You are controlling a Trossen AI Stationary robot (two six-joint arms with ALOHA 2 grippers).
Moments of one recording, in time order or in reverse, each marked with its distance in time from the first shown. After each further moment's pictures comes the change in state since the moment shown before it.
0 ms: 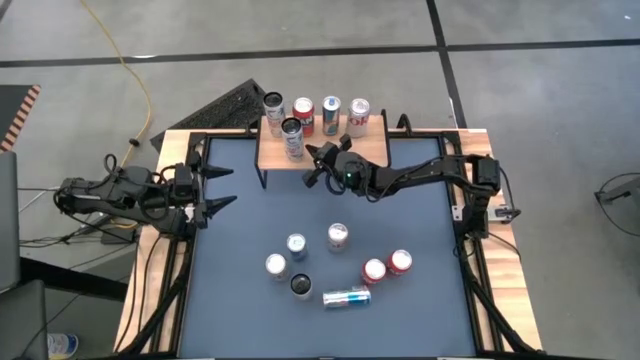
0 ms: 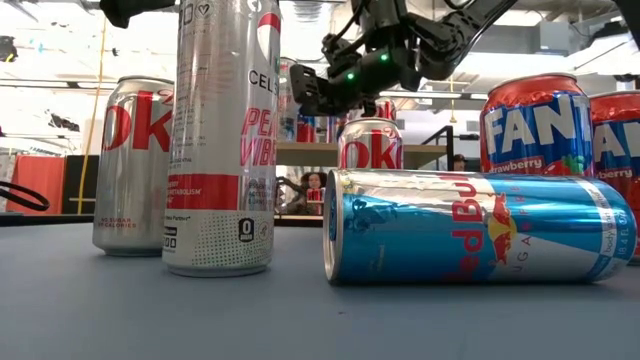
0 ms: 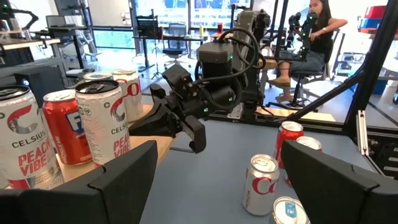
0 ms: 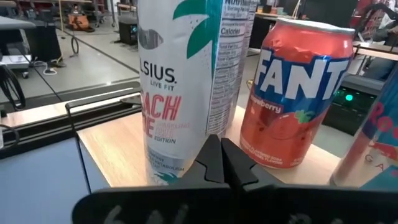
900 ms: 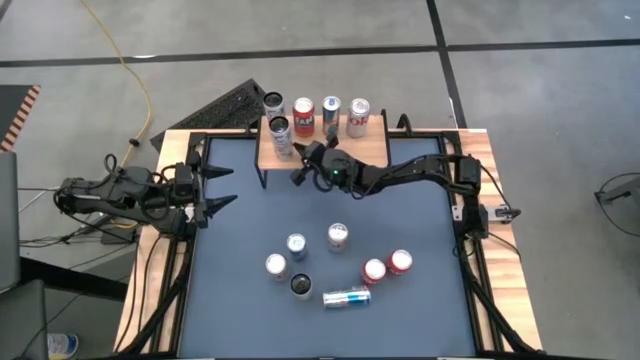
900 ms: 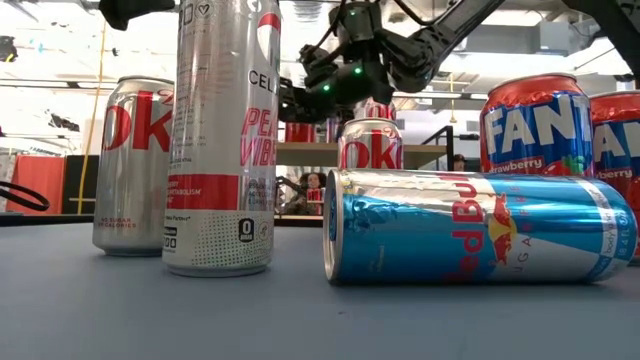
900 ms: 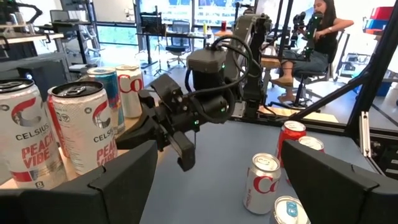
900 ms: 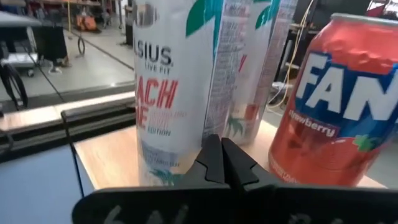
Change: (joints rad) left arm 0.000 0.000 0.000 -0.010 -0.014 -0.021; right arm -0.018 0.146 0.147 0.012 -0.047 -0.053
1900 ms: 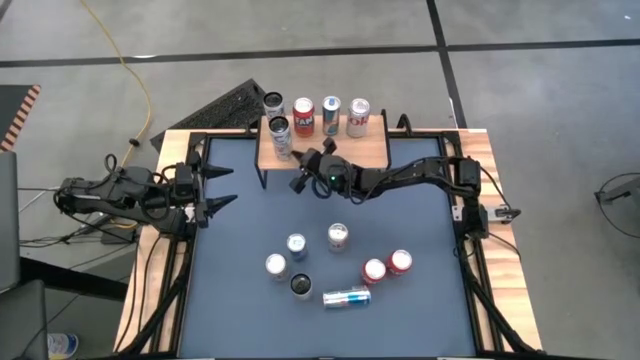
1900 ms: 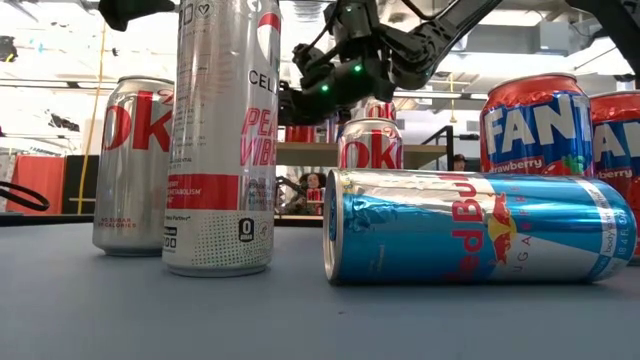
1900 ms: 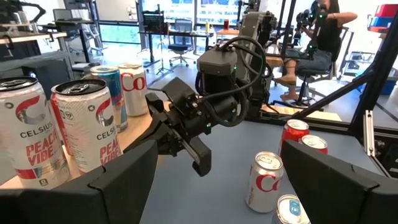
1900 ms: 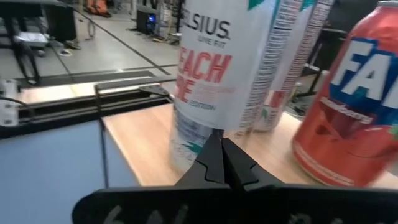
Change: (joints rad) left arm 0.000 0.000 0.000 -0.008 -0.010 0.000; right arm 0.029 0.000 0.000 -0.036 -0.010 -0.015
